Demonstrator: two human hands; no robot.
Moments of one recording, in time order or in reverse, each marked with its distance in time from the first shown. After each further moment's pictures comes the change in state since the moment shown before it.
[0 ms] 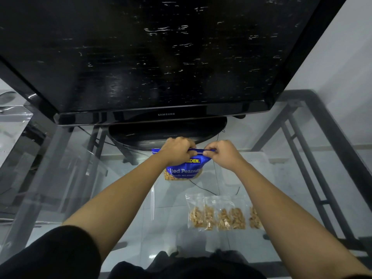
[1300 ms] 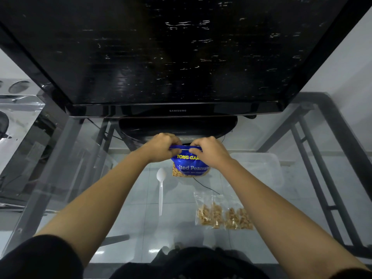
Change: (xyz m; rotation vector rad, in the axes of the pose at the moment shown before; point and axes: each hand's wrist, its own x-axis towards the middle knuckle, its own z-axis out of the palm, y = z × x) left_hand -0.042 -0.063 -0.015 -0.084 0.045 -0.018; right_hand 0.016 -0.055 0.035 -0.257 -0.037 -0.129
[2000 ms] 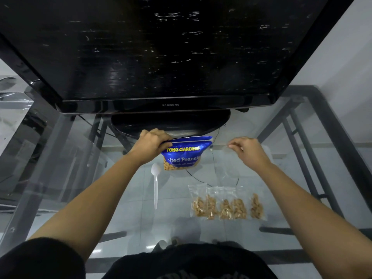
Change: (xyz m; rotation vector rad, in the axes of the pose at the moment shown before) left_hand -0.012 -0.015 0.023 0.127 0.216 0.040; right_hand -0.056 0.104 -0.022 0.055 0.255 0.062
